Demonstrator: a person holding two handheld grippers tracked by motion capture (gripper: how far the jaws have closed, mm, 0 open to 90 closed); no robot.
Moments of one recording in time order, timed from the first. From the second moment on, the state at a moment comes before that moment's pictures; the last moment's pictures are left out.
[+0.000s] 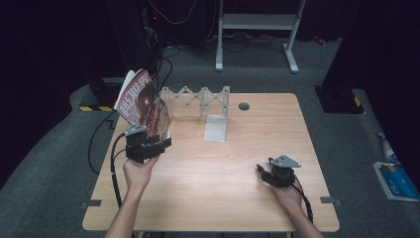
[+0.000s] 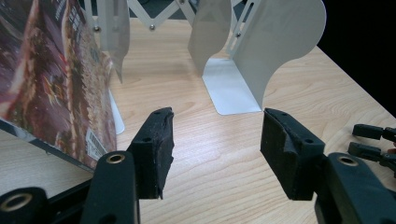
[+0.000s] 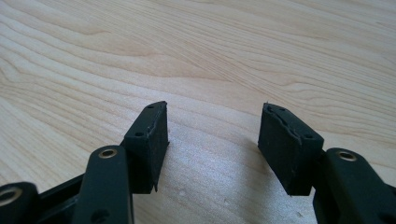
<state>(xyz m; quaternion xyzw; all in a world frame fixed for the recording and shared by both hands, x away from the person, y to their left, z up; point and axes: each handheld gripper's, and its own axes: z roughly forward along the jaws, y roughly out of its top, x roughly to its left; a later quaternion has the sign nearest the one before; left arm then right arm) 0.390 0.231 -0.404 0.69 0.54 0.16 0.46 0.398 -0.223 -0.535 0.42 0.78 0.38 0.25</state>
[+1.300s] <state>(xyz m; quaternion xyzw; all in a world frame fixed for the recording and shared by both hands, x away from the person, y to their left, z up) 0.392 0.207 -0.441 0.71 0.54 0.13 0.44 0.398 -0.223 -0.535 0.42 0.78 0.38 0.25</state>
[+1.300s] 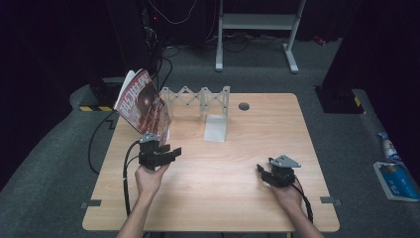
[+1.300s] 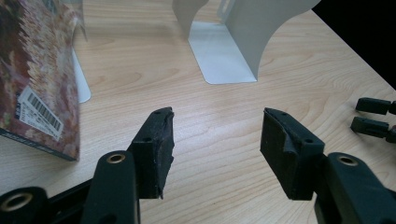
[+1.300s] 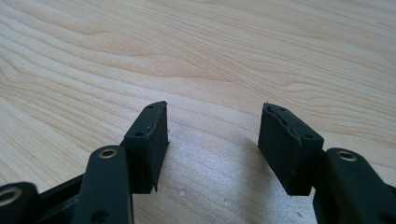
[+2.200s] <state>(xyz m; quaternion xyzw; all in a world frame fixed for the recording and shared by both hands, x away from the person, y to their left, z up) 0.397 0.182 -0.463 0.72 0.53 0.11 0.43 0.398 -0.223 -0.535 0.42 0.78 0.38 0.25</state>
